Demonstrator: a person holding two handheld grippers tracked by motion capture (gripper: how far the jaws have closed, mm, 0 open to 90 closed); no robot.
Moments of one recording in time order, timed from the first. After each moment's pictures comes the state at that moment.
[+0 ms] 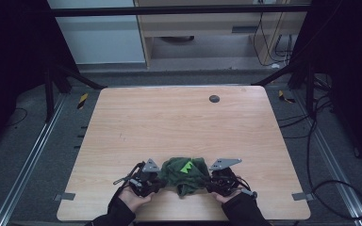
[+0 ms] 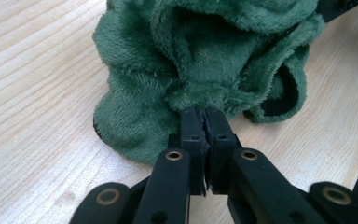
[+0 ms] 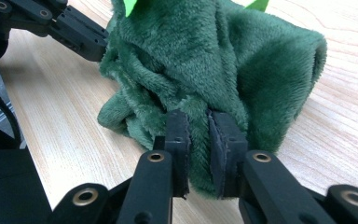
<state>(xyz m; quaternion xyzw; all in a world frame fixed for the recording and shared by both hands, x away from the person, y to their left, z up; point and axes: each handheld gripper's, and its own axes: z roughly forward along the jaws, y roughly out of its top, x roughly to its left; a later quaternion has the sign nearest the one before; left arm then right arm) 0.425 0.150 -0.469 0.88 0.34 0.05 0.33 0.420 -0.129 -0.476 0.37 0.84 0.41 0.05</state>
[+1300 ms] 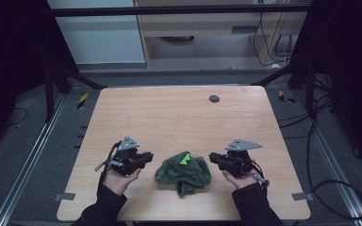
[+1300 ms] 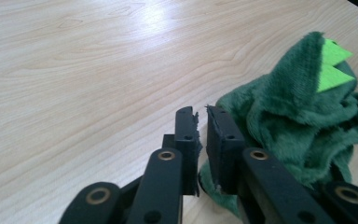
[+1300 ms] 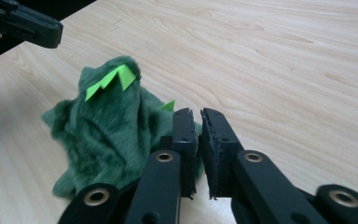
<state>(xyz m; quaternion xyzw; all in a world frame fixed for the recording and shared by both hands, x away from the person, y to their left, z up) 0.459 0.192 -0.420 0.81 0.41 0.13 0.41 0.448 -0.161 -0.431 0.40 0.78 0.46 0.13</state>
